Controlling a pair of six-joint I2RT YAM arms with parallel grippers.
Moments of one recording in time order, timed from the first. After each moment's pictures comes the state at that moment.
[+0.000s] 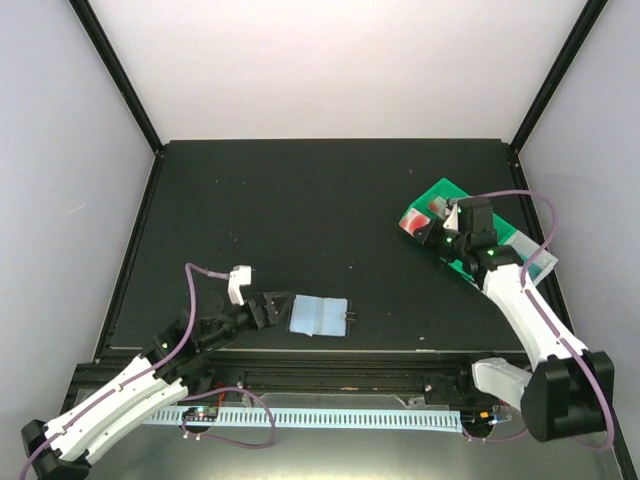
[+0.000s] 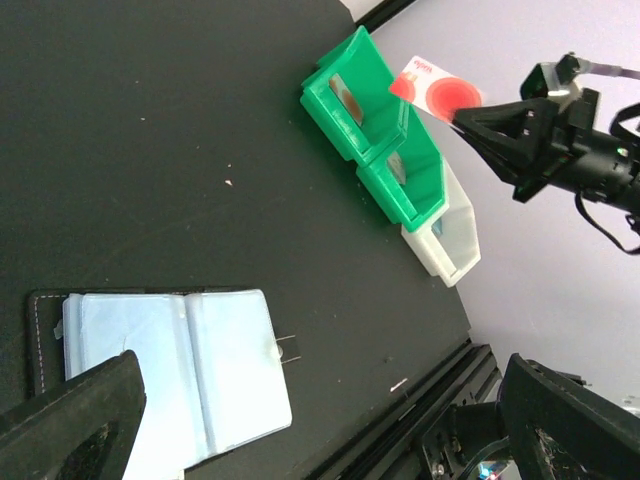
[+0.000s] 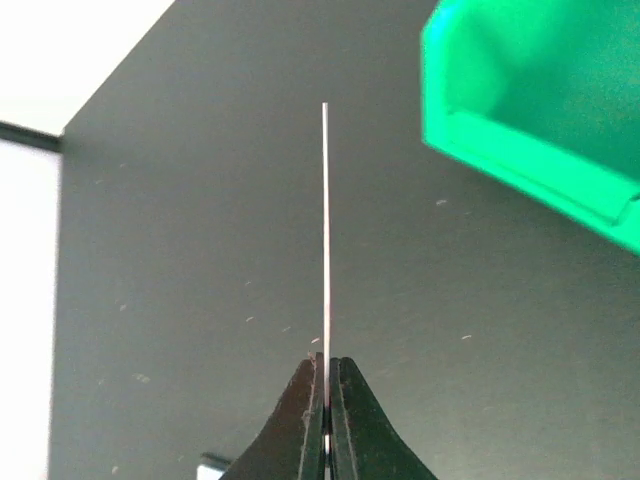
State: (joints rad) left arm -0.79 0.31 0.23 -0.22 0.12 -0.94; right arm 0.20 1.08 0.77 -0.39 -0.34 0.69
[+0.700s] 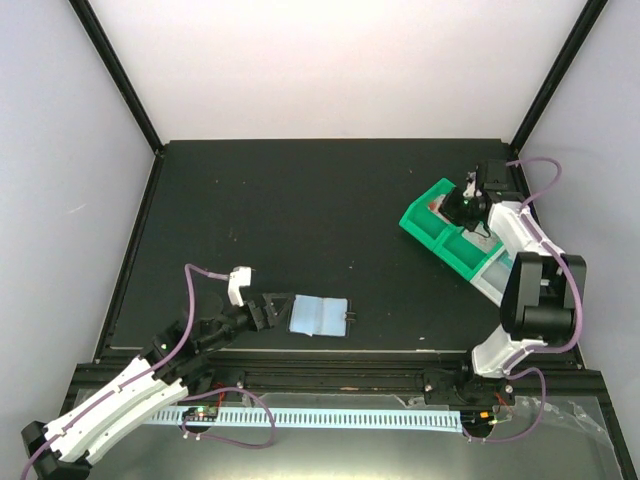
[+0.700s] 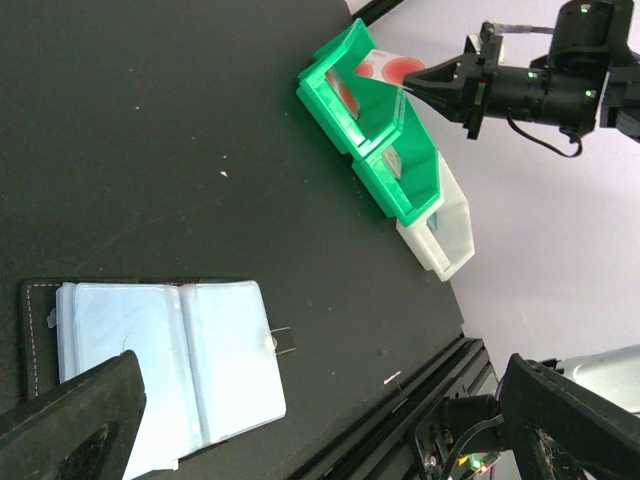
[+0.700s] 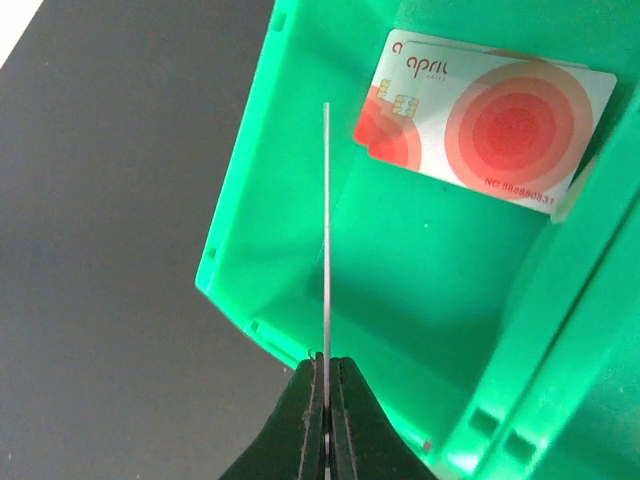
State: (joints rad) left arm -0.79 0.28 0.23 -0.25 0.13 -0.95; right arm -0.06 1.60 1.15 -0.52 -0.32 0.55
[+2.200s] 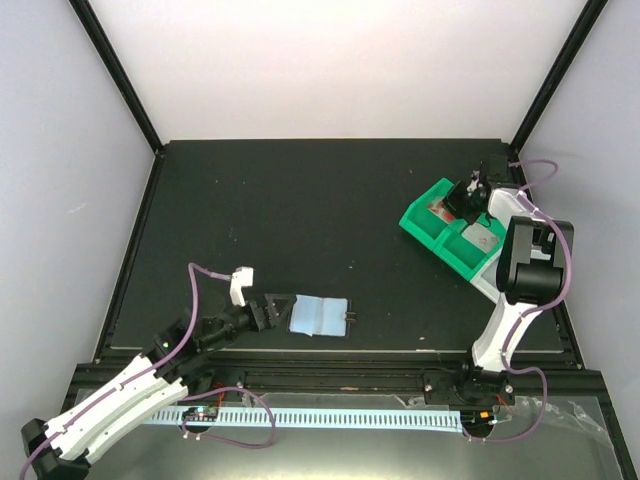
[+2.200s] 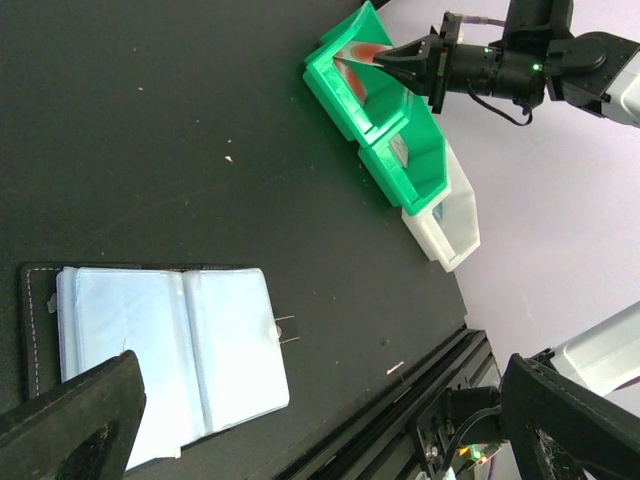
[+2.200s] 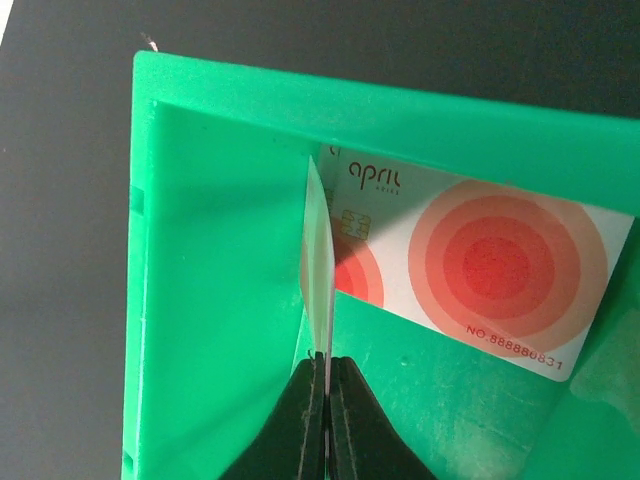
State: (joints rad) left arm -0.79 0.31 0.23 -0.25 0.16 -0.96; right arm -0.13 1.92 1.34 -0.46 -0.39 0.62
